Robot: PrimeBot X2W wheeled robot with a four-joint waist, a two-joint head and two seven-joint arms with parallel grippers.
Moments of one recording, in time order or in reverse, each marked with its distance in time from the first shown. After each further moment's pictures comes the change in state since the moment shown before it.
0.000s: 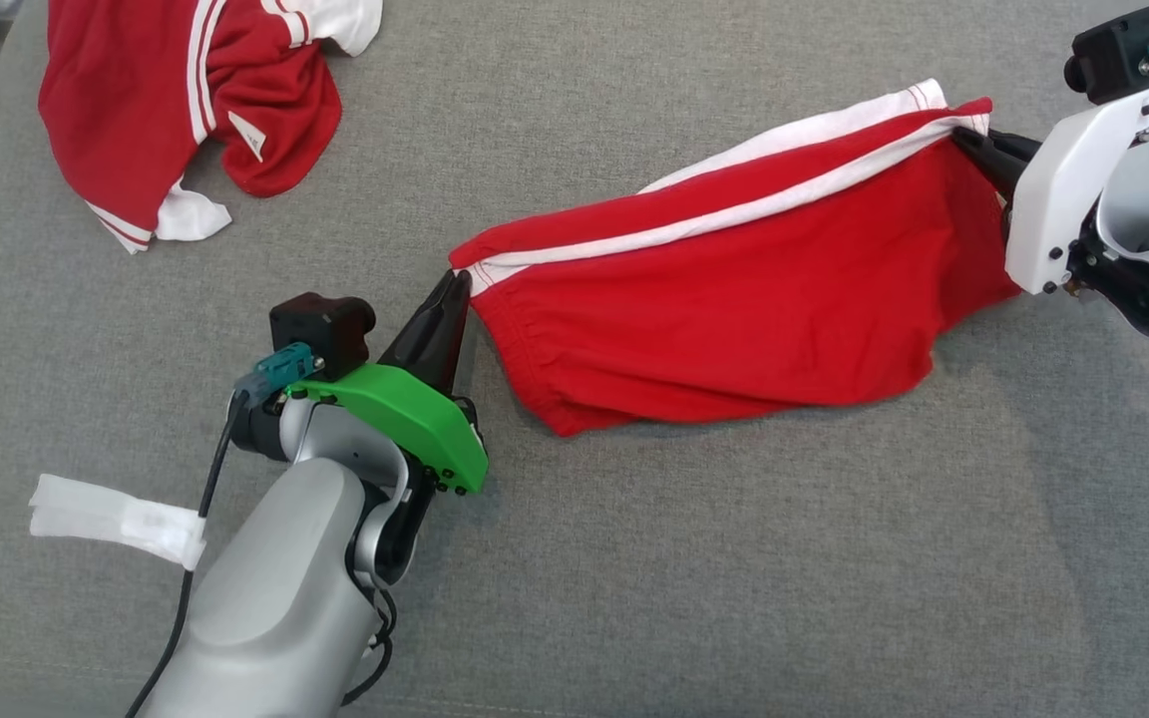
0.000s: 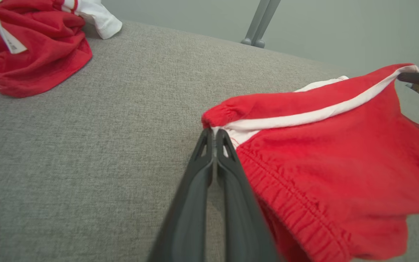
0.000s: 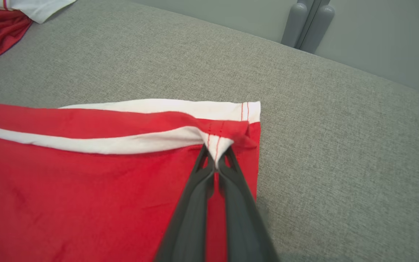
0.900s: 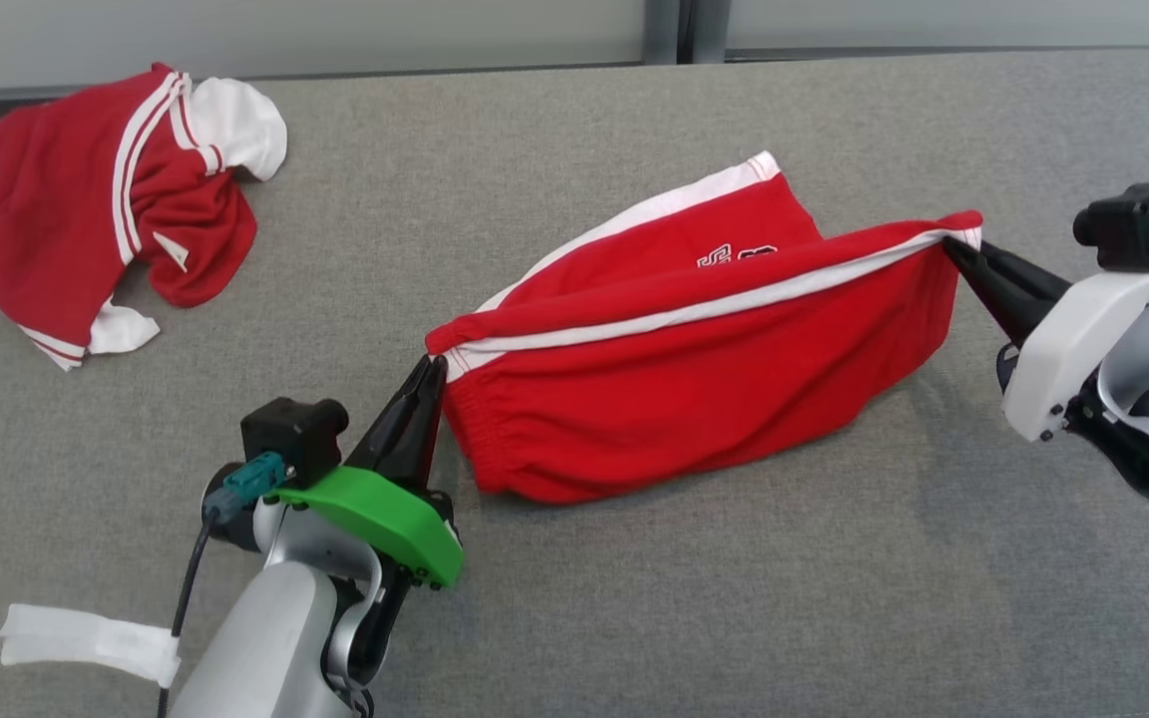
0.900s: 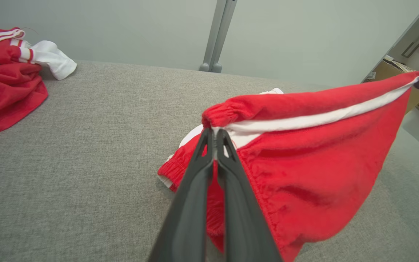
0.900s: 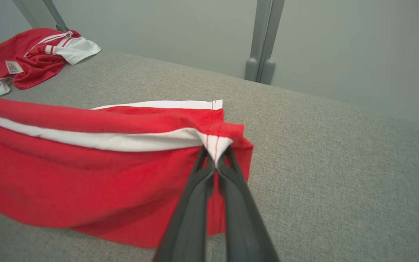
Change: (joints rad) left arm 0.246 0.012 0.126 -0.186 0.125 -0.055 0.012; right arm 0.382 -0.012 -0.166 -0.301 -0.088 0.000 -0.175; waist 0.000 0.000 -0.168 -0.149
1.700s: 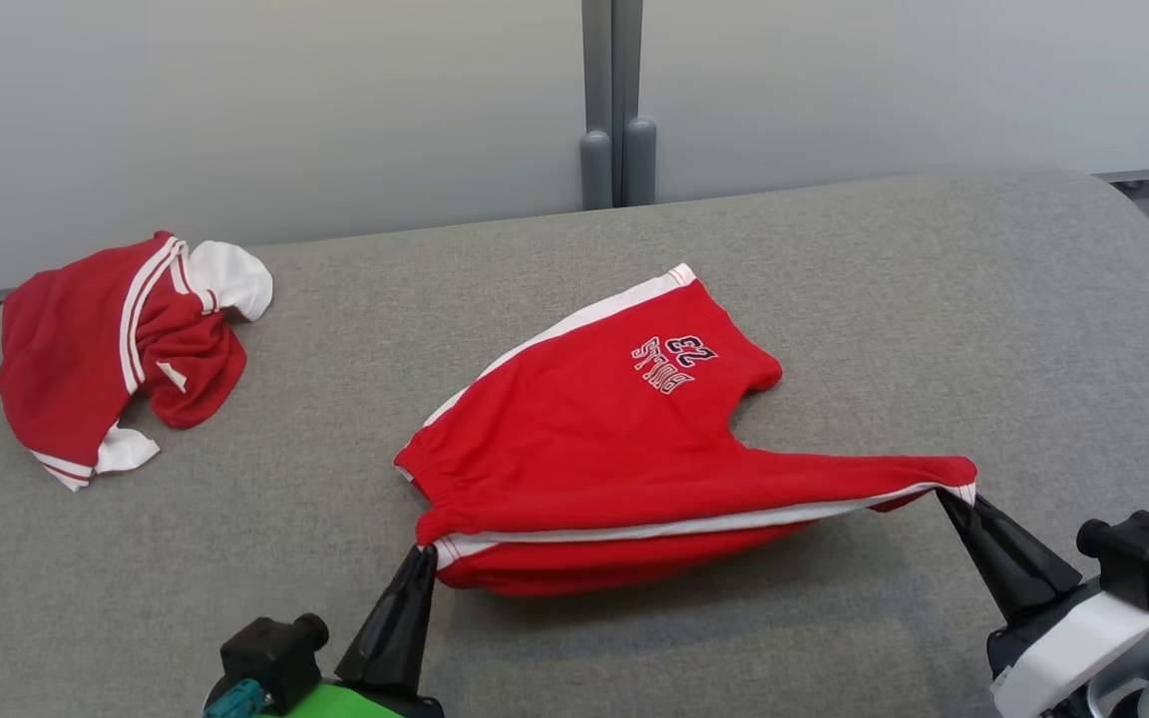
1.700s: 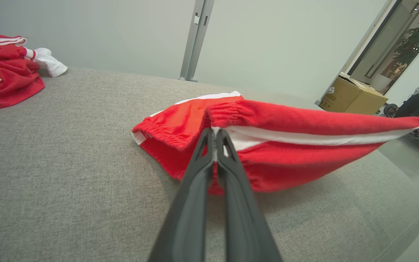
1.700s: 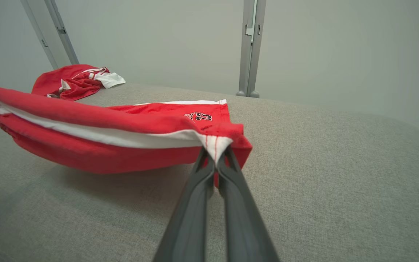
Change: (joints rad) left arm 0.355 0.032 0.034 -0.141 -0.016 -0.032 -0.124; right arm 0.531 0.065 -0.078 -0.166 -0.168 -0.004 -0.398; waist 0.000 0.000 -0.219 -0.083
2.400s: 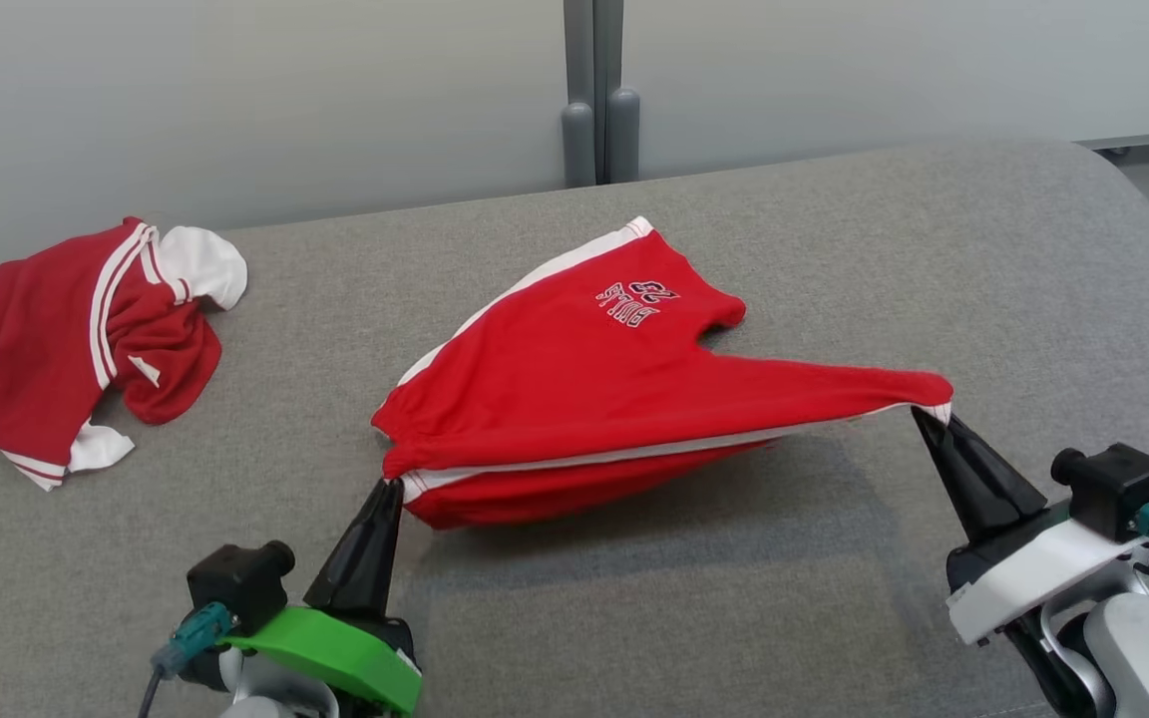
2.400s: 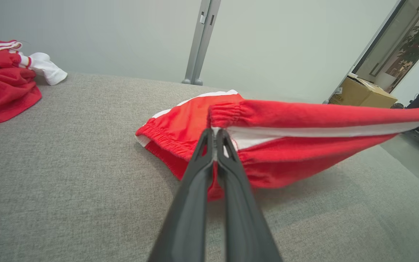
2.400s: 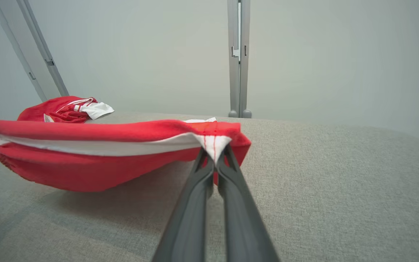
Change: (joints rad) left arm -0.150 -0.005 0.022 0.156 -0.020 -0.020 -0.011; right arm -0.168 0.109 0.003 0.161 -0.009 0.002 -0.074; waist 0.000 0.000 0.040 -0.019
